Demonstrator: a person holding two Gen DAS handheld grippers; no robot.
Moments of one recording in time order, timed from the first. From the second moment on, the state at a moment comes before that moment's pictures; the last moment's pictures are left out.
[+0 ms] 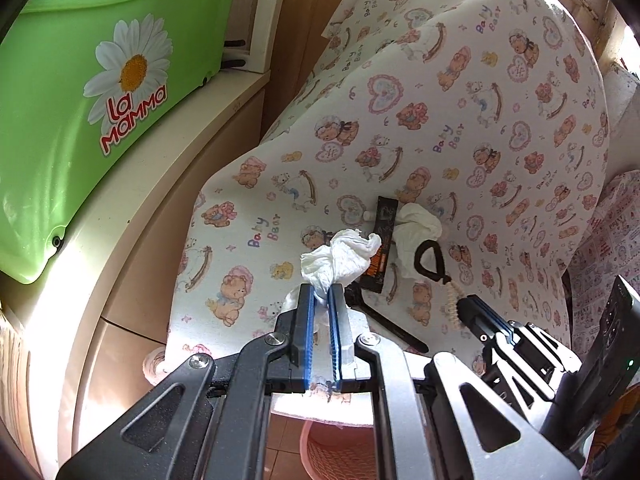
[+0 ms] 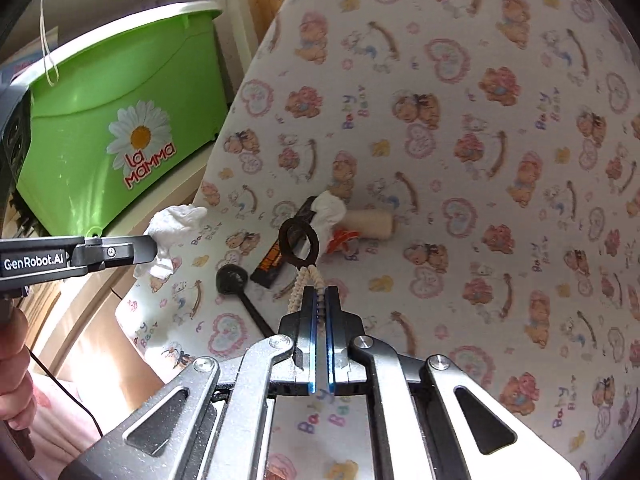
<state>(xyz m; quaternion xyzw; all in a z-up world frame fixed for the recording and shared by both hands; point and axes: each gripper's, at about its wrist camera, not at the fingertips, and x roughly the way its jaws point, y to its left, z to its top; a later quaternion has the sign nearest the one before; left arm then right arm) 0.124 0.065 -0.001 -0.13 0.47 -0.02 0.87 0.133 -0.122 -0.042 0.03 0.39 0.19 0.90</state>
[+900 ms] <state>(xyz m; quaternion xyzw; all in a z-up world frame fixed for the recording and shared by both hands) 0.029 0.016 0.002 -0.15 0.43 -0.07 0.89 0.027 -0.225 0.002 0.08 0.40 0.17 0.90</state>
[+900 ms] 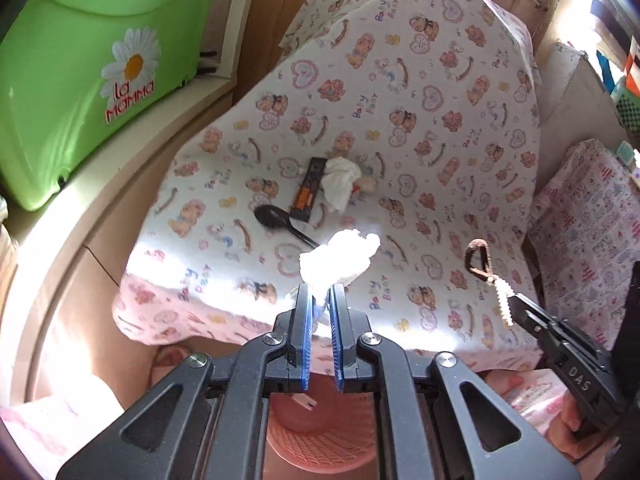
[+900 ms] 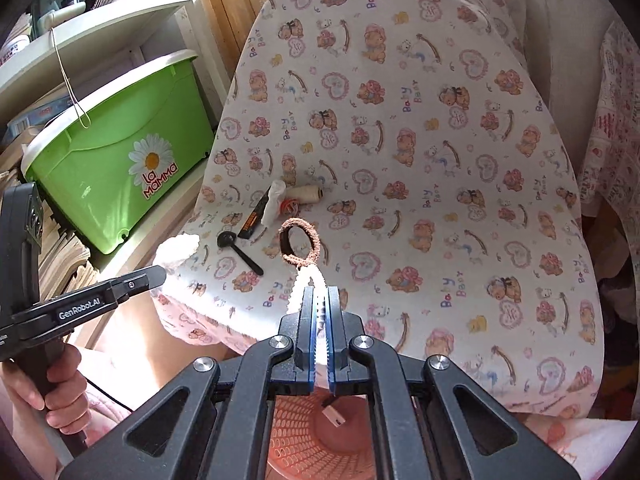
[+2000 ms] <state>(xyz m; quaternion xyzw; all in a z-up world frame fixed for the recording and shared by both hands) 0.033 -0.039 -0.148 -0.12 0.69 -0.09 0.71 0.023 -0.207 -0.154 0.04 0.65 0.15 0.74</state>
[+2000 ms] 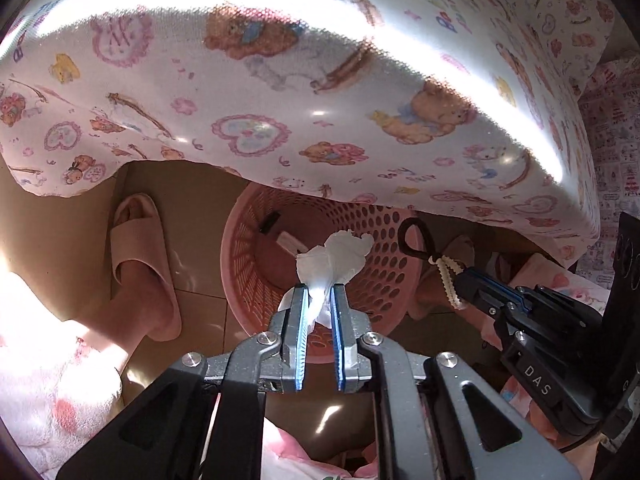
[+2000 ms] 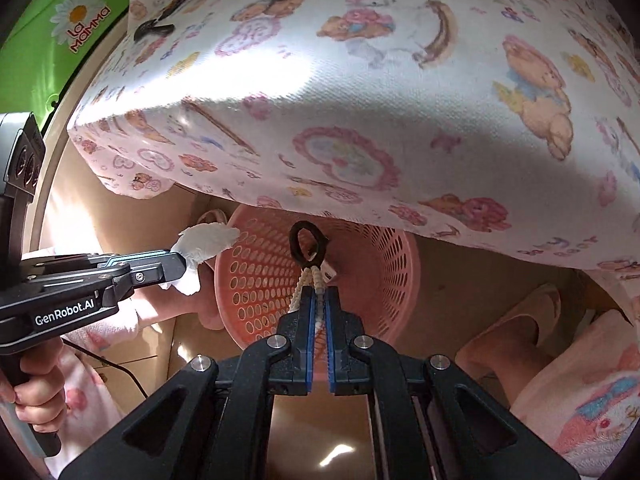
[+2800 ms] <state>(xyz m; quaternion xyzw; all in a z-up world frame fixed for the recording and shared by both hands) 0.018 -0.037 -0.017 0.03 0.41 -0.02 0.91 0.016 -0.223 -0.055 0.02 0.47 0.13 0.87</state>
